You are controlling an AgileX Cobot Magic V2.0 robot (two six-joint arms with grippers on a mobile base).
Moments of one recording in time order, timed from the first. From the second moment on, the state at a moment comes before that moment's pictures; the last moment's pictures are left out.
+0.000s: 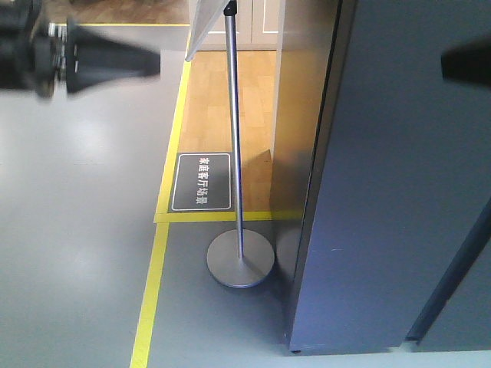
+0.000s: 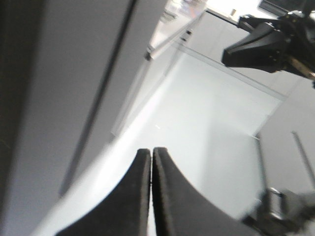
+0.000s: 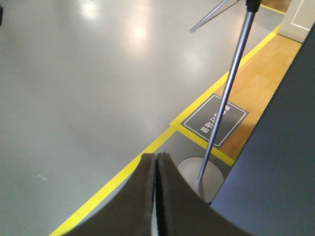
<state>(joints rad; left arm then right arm) -0.05 1.40 -1.30 1.78 -1.23 -2.15 -0.11 1.05 -1.30 0.80 1.09 -0.89</state>
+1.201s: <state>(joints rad) -0.06 0.64 -0.08 1.58 -0.89 -2.13 -0.11 0.33 -0.33 0.88 0.82 -1.02</state>
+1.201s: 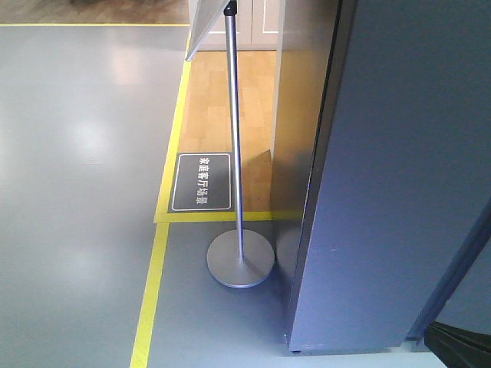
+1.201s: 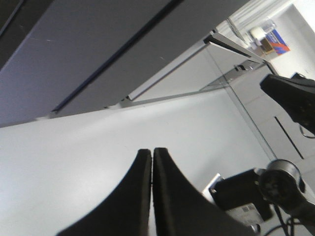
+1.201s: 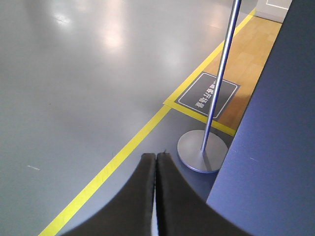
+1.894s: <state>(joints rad) -0.06 0.64 -0.02 0.95 -0.93 -2.04 -0.11 0.33 -0.33 0.88 0.82 -1.02</state>
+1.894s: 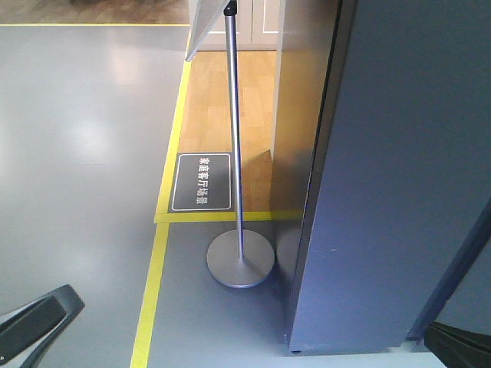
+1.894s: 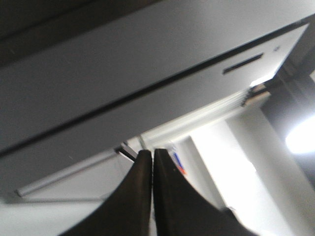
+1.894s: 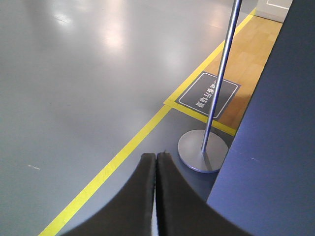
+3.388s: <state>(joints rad) 0.02 -0.01 0.03 0.18 0.12 -0.24 -0.11 0.33 -0.33 0.88 0.82 -1.02</state>
